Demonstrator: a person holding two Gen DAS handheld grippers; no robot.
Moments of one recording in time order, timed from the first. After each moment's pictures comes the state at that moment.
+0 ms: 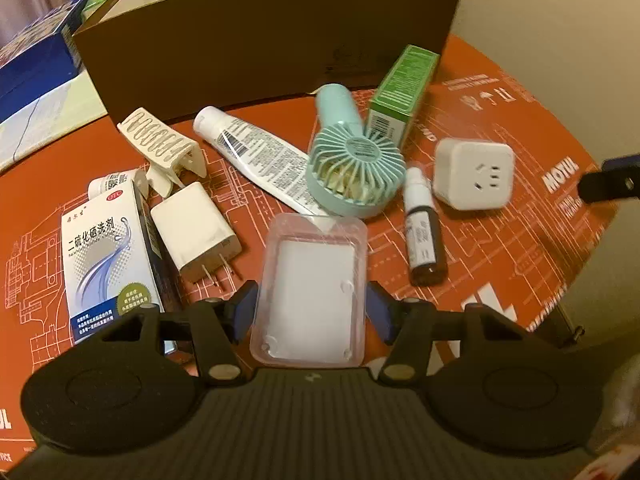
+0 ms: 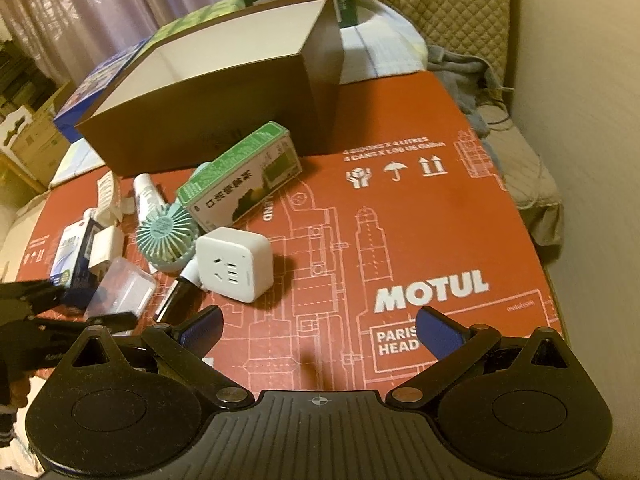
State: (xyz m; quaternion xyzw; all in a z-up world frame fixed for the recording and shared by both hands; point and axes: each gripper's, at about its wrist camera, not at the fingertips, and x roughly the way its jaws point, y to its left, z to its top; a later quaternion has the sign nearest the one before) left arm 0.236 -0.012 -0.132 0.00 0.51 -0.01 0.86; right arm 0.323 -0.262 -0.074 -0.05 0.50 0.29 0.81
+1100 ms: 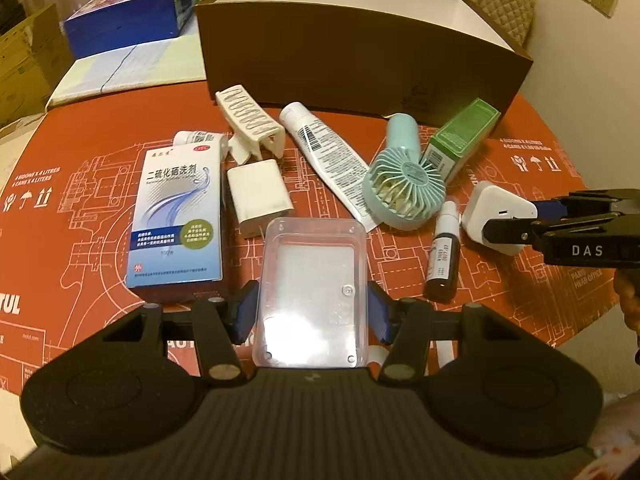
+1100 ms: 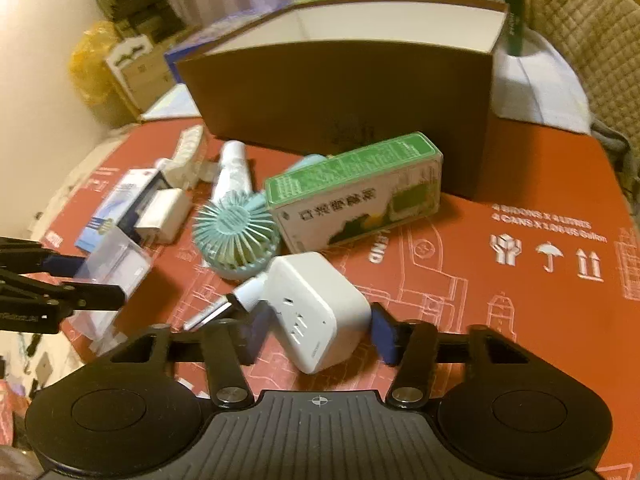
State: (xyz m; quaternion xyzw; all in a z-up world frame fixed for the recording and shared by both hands) left arm 0.197 -0.011 -0.110 -0.10 0.48 0.12 0.86; right arm 0.352 -0.197 -0.123 -0.12 0.44 0.48 0.75
